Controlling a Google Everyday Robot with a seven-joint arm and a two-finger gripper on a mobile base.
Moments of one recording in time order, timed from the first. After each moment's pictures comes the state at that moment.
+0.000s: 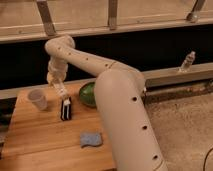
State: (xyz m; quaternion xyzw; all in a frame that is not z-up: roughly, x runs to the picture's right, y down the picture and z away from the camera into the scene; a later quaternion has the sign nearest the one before) arm -0.272 -0.062 0.832 -0.35 -0.03 0.47 0.81
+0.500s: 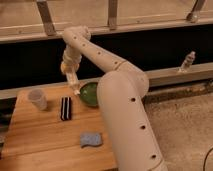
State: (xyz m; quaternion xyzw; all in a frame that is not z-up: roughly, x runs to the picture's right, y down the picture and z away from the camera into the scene) arm -0.216 -0.107 0.852 -0.33 -0.01 0.52 0.79
